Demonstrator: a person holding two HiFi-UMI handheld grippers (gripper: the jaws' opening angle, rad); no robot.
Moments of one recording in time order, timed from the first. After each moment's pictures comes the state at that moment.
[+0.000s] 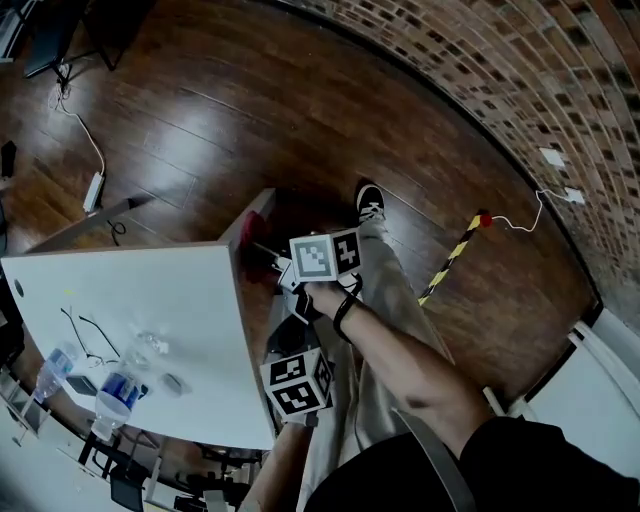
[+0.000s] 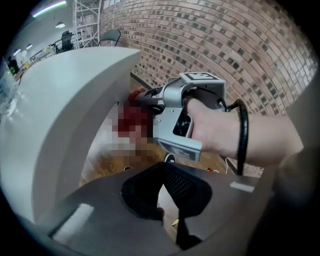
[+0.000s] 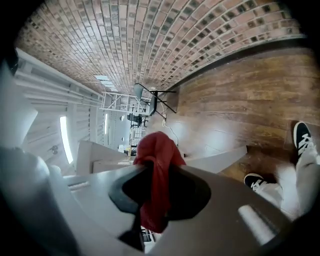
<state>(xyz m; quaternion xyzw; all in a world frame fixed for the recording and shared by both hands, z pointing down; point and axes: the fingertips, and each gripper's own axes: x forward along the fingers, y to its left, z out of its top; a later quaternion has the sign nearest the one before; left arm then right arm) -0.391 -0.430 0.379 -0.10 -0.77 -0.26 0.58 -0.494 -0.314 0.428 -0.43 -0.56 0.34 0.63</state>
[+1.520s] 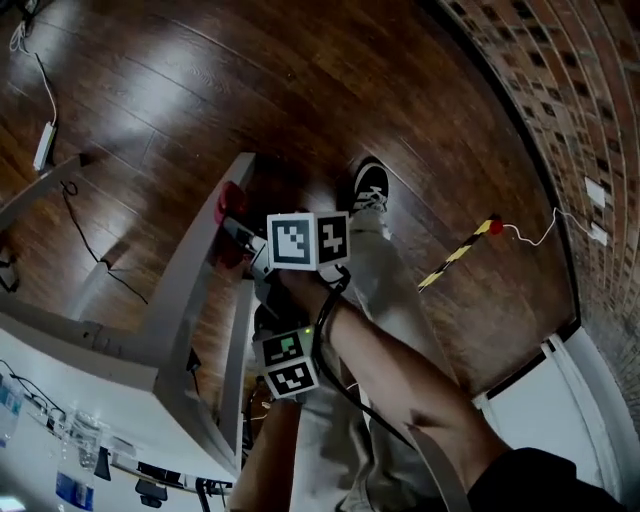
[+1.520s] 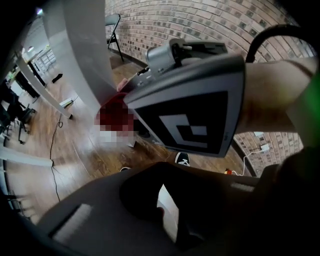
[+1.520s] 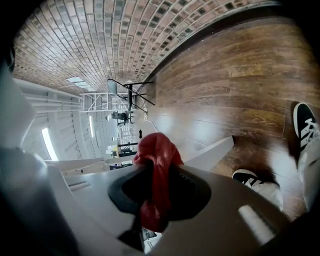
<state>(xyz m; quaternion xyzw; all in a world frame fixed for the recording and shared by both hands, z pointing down) -0.410 -0.443 0.588 -0.13 -0.74 -0.23 0.62 -0.495 -0.315 0.614 -0.37 -0.51 0.34 0.70</state>
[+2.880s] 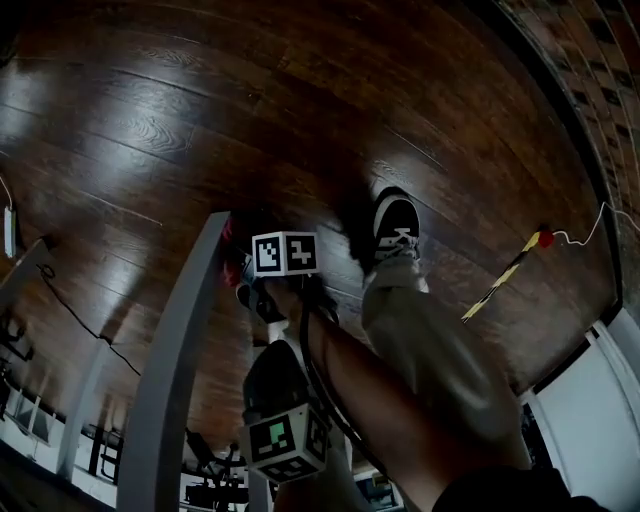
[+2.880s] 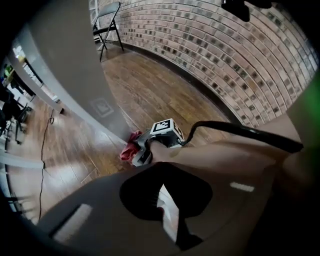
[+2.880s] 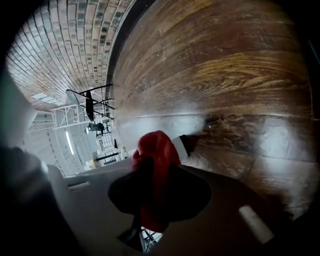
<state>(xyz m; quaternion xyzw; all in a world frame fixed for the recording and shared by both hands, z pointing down) -0.437 -0.426 0.738 -0.14 -0.74 -0.22 0.62 -0.454 -0.334 0.958 -0.26 -0.51 0.34 0.75</state>
